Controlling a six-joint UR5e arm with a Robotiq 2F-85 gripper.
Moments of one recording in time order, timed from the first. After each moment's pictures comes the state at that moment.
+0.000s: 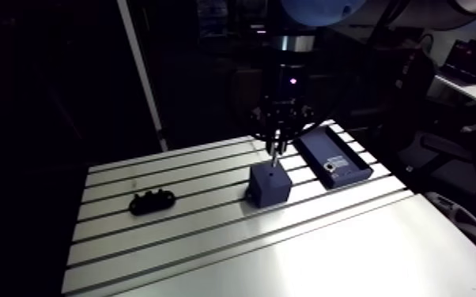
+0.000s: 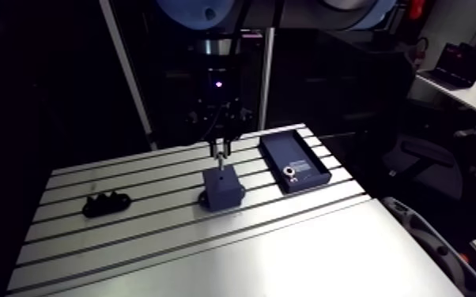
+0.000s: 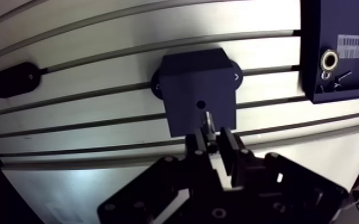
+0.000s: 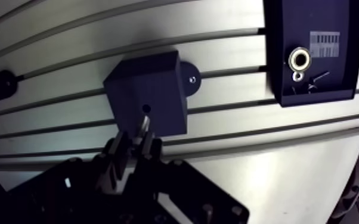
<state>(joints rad) -0.33 -1.30 1.75 -1.84 -1.57 -1.75</state>
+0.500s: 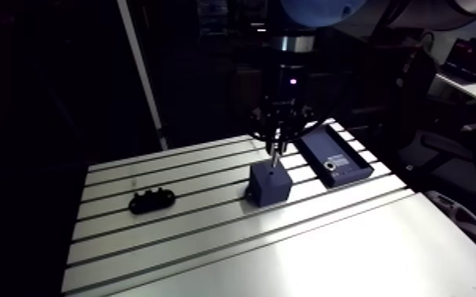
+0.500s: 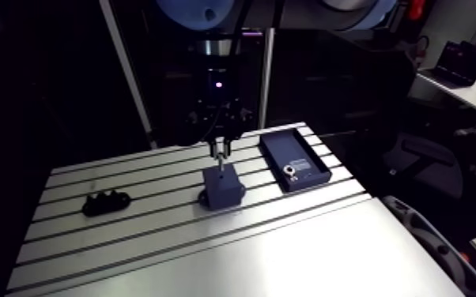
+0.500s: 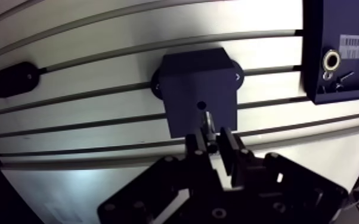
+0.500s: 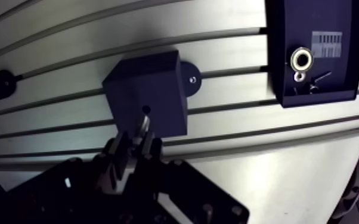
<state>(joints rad) -0.33 -1.29 1.75 -1.84 -1.57 -1.75</state>
